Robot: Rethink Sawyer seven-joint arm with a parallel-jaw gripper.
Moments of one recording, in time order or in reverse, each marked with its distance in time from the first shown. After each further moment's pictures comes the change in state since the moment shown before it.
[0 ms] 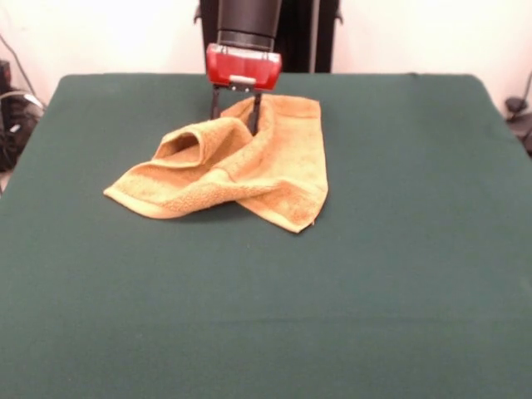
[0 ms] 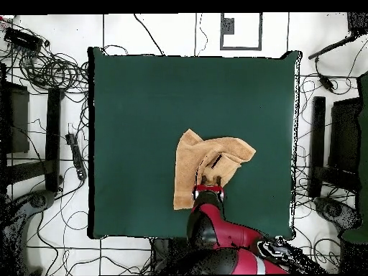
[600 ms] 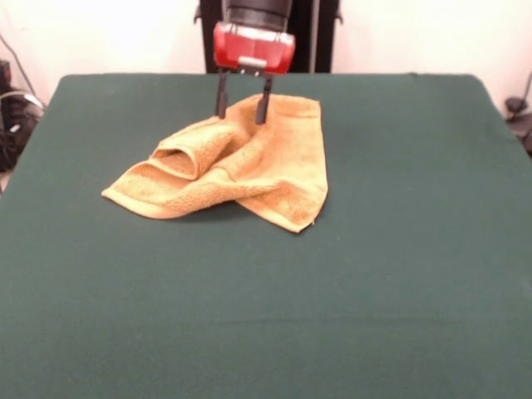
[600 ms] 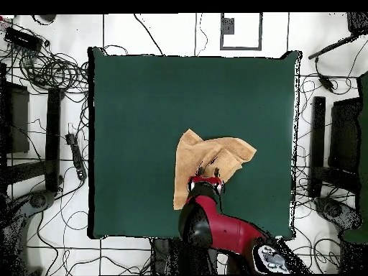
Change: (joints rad) arm 0.079 -0.168 0.012 0.017 0.090 0.136 0.000
